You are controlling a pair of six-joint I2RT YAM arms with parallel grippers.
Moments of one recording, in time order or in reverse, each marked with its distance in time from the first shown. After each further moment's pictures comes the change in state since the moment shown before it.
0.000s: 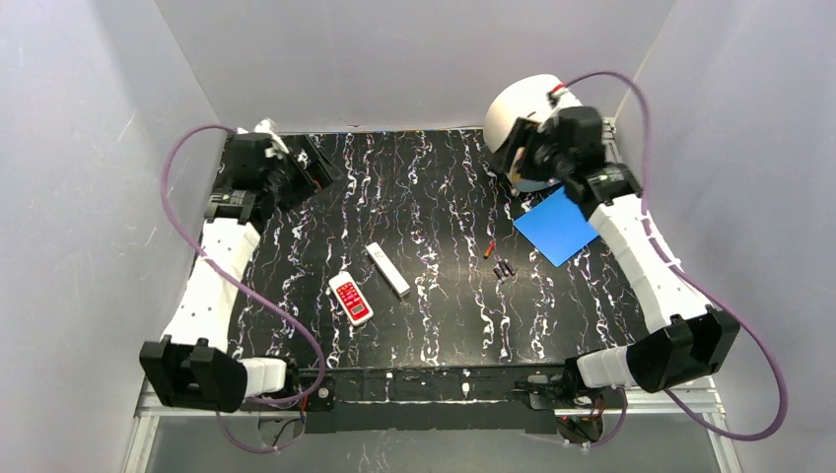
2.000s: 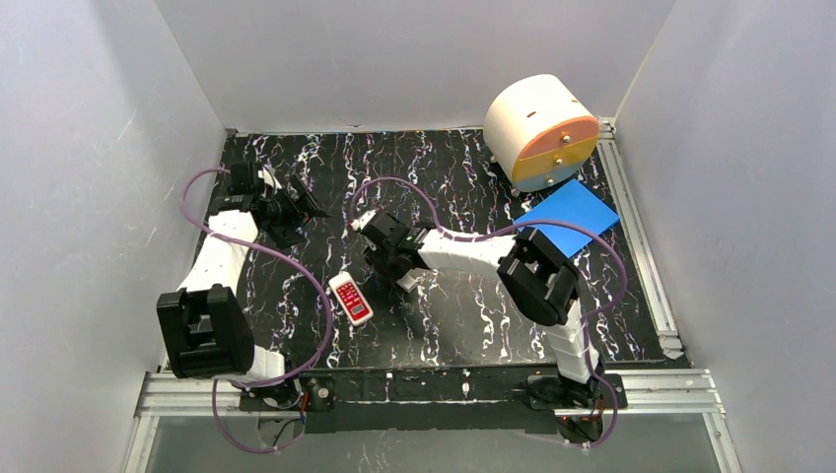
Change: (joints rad) left arm 0.187 0.178 -0.210 -0.068 0.153 0.019; right arm 0.755 0.726 0.067 0.056 0.343 -0.361
